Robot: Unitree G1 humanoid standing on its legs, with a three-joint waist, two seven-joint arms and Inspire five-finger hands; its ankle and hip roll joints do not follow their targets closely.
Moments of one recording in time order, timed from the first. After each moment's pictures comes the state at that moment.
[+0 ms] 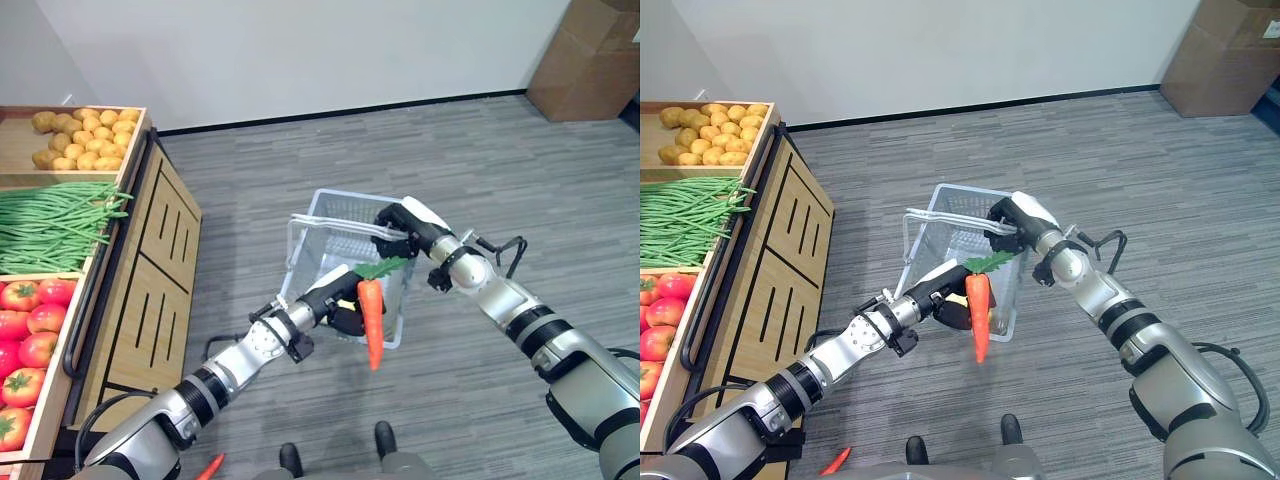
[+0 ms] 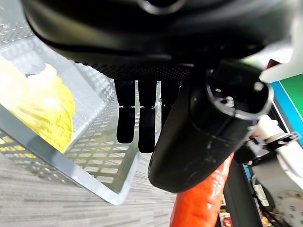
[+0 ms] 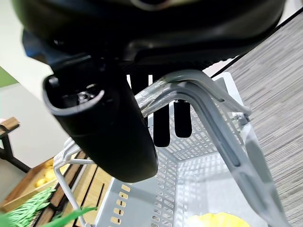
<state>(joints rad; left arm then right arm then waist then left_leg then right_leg) -0.44 0.44 -0.80 0.35 -0.23 -0.17 -0.07 -0.72 -0.66 0.69 0.61 0.05 -0.13 -0.02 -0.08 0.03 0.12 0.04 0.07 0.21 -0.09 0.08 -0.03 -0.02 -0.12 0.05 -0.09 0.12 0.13</state>
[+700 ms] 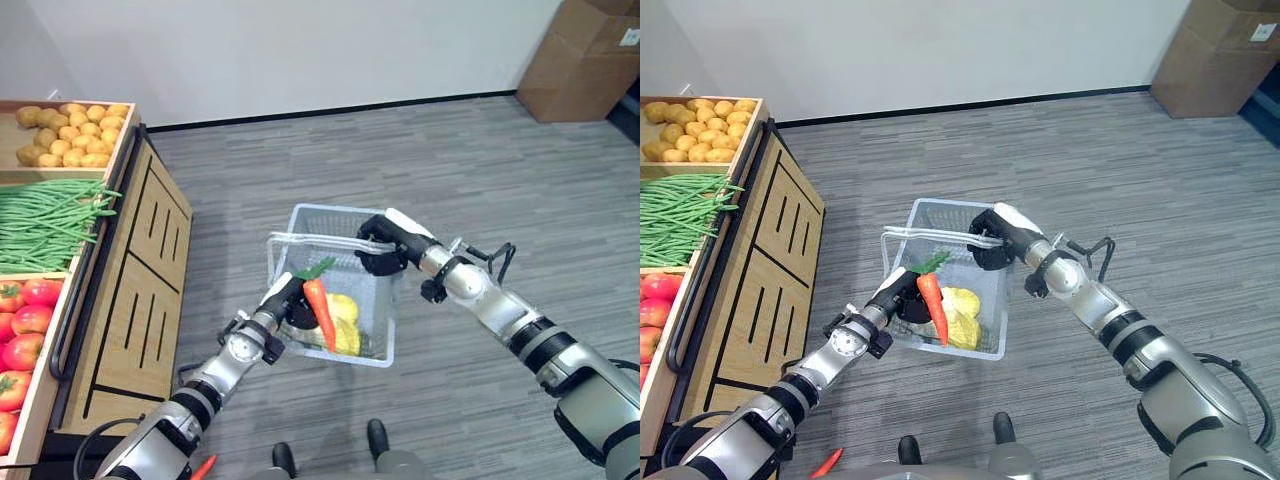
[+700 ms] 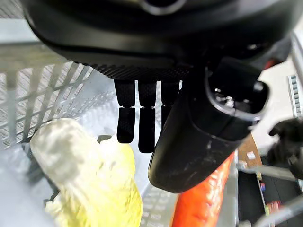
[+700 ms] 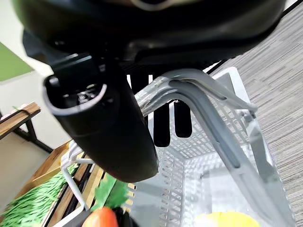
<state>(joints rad) -0.38 0.36 -0.58 0.66 -0.13 -0.15 0.07 -0.63 -0.69 0.69 0.43 0.06 -0.13 0.05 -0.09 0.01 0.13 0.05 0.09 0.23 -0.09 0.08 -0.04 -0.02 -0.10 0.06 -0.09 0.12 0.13</state>
